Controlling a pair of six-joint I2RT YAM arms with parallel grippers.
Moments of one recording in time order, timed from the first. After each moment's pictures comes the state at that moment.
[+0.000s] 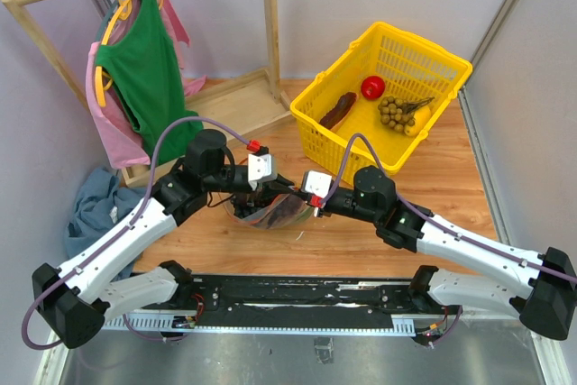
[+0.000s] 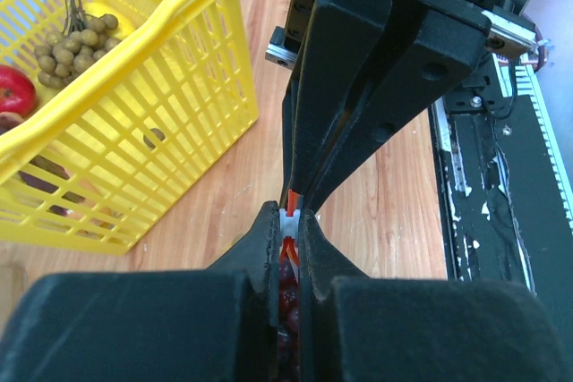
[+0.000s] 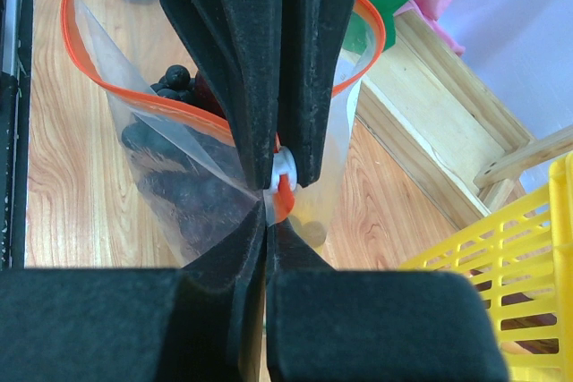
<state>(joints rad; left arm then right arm) -0.66 1.01 0.92 -0.24 0.78 0.41 0.97 1.01 0.71 0.11 -0.25 -0.46</state>
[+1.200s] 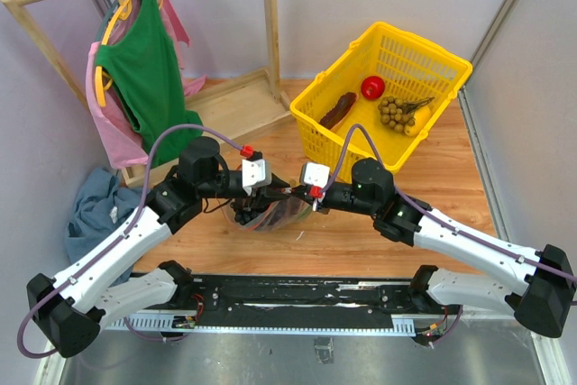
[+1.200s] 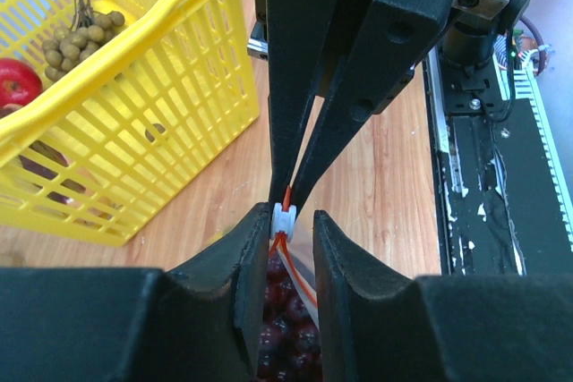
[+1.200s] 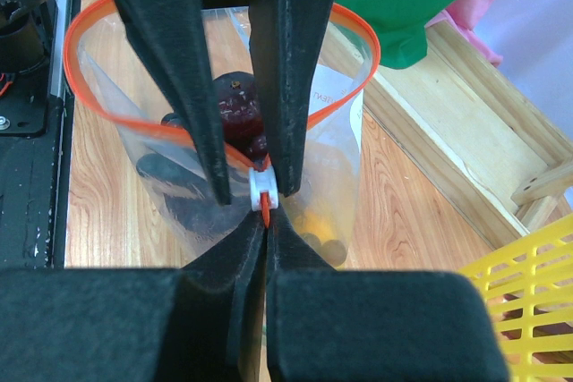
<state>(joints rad) -0.66 0.94 0.86 -0.21 0.76 0.38 0.94 1.05 0.77 0.09 -0.35 -0.39</state>
